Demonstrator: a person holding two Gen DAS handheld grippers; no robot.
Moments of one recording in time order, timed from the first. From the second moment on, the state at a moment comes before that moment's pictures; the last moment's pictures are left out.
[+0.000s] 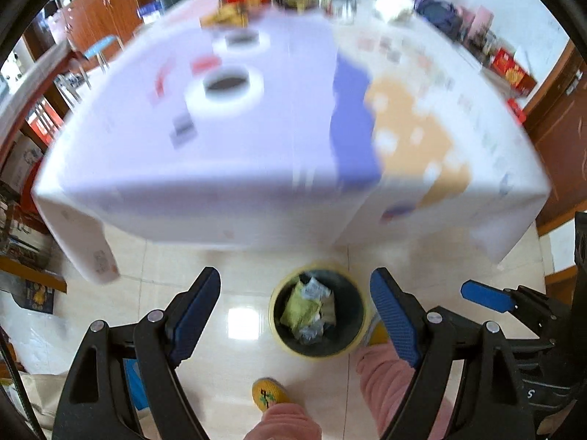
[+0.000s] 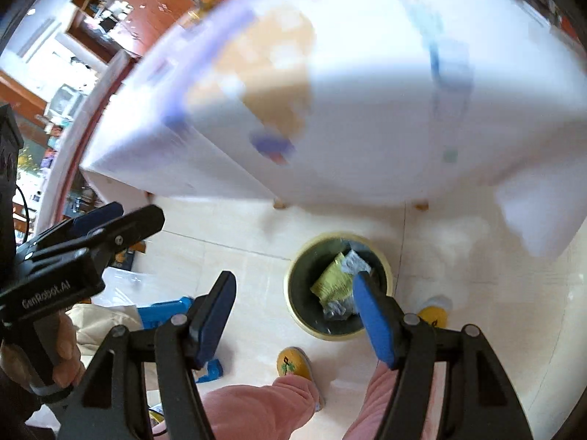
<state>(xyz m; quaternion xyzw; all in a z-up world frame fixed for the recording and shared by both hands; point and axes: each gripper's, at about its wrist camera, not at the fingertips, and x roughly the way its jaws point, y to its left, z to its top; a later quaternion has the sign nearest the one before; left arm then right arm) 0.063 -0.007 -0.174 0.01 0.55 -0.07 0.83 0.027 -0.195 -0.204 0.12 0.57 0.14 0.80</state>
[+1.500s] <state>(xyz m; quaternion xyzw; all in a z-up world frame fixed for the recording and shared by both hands) 0.431 -0.115 -0.171 -0.06 0.56 -0.01 0.83 0.408 -0.350 -0.105 0.07 0.45 0.16 0.88</state>
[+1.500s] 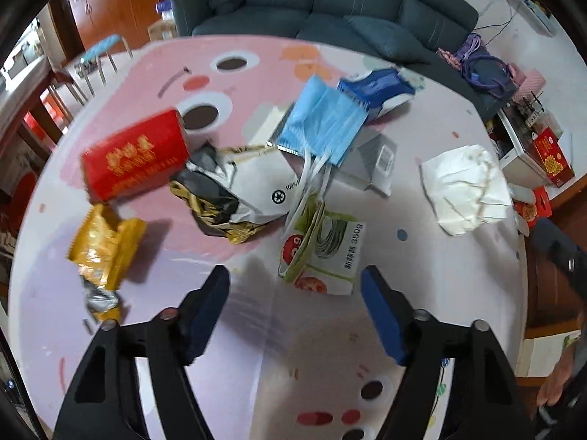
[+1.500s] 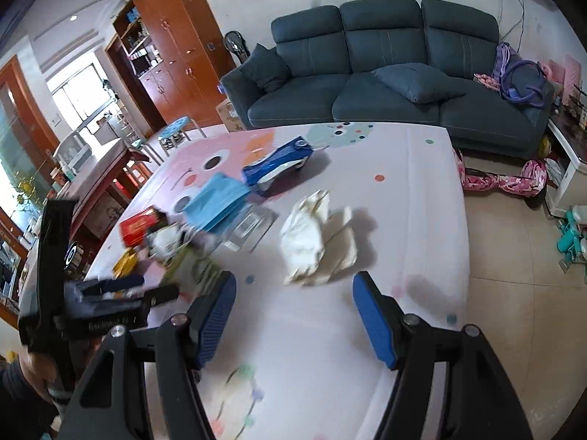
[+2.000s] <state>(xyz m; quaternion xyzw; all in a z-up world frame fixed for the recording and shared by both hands) 0.448 -0.119 -0.192 -0.09 0.56 0.00 0.83 0.464 -0.336 -0.156 0.06 0.50 0.15 0.85</state>
